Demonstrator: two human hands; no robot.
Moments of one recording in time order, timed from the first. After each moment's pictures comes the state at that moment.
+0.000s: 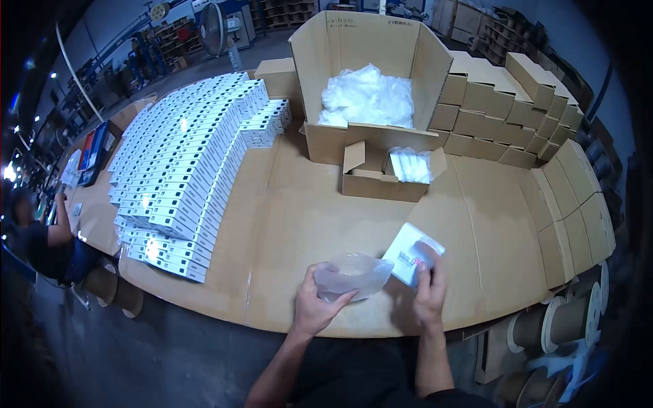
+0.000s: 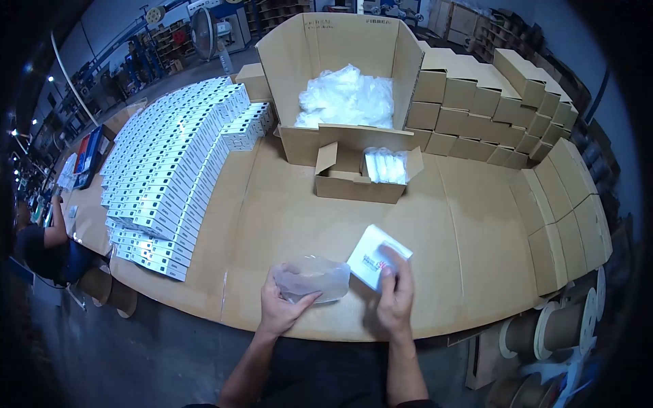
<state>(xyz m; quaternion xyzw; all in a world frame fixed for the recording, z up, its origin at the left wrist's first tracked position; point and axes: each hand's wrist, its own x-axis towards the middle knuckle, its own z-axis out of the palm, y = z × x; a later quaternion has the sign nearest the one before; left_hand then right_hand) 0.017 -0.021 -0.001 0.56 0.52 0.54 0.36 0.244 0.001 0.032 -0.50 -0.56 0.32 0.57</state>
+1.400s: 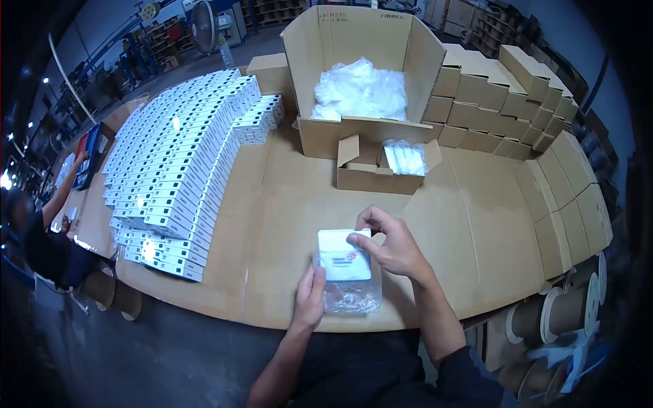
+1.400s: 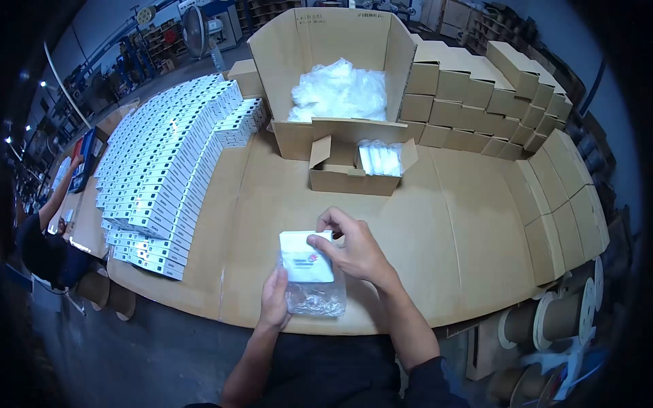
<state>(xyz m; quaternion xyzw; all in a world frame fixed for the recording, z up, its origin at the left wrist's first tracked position) 0.019 -0.019 -0.017 0.30 0.35 0.62 0.64 0.203 0.080 0.078 -0.39 -0.71 0.44 0.39</state>
